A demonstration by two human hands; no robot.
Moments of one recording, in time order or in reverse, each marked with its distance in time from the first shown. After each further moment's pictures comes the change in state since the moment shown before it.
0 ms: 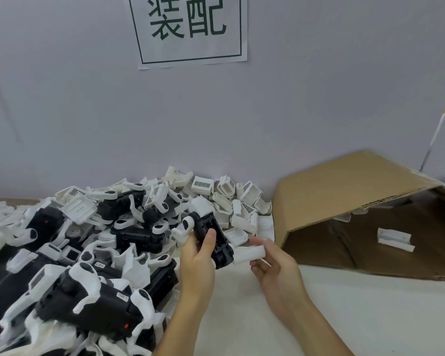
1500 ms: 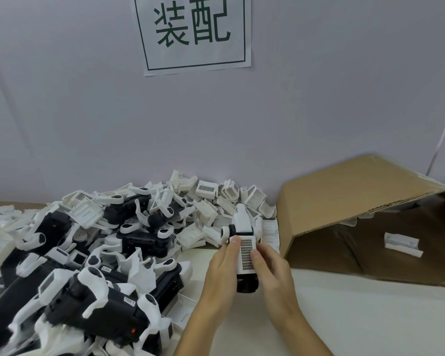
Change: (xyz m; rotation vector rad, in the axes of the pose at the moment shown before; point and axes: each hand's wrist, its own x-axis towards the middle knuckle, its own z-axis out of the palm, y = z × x) left_hand -0.004 -0.011 0.011 0.106 -0.292 -0.125; right_hand -0.013 0.013 0.015 -0.509 -0.092 -0.384
